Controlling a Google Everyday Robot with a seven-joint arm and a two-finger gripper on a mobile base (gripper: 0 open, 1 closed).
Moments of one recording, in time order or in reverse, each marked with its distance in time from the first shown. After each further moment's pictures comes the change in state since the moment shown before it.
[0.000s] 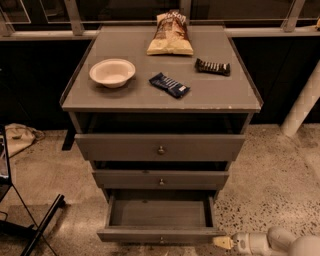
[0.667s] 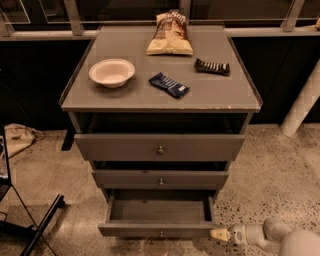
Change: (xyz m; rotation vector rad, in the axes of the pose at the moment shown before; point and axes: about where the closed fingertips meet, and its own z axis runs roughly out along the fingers) arm -0.032 -0.002 0.012 -0.009 0.001 -0.044
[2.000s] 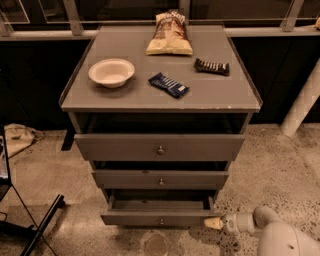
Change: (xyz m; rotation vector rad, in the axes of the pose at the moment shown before) arm -0.041 -0.020 0.034 -0.003 0.010 -0.036
